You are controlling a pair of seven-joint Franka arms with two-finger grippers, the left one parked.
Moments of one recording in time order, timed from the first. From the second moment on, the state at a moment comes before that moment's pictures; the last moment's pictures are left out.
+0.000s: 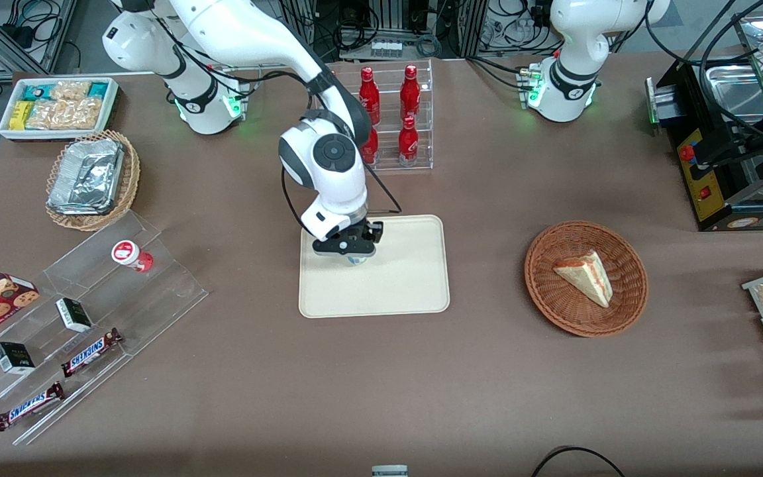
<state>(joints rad) 0.97 0.50 -0.24 -1.78 0.07 2.33 0.82</state>
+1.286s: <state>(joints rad) 0.99 0.61 -0.21 -1.71 0.07 2.39 0.83</state>
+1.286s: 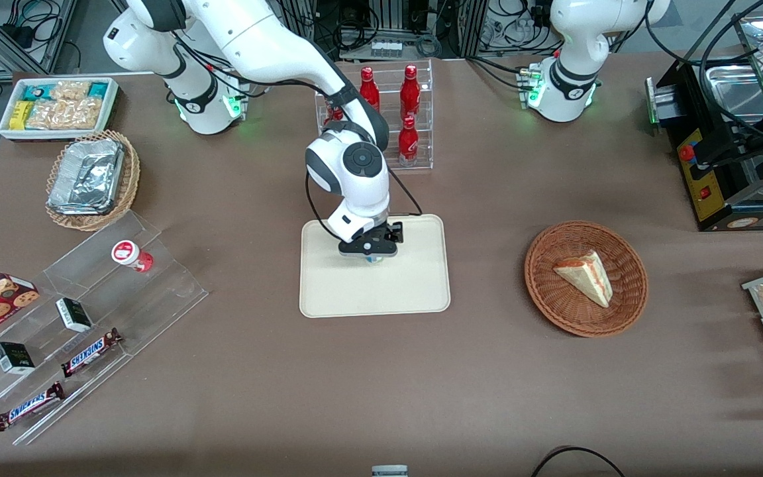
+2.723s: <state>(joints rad) 0.38 -0.05 -0.22 -1.80 0.07 1.61 0.16</state>
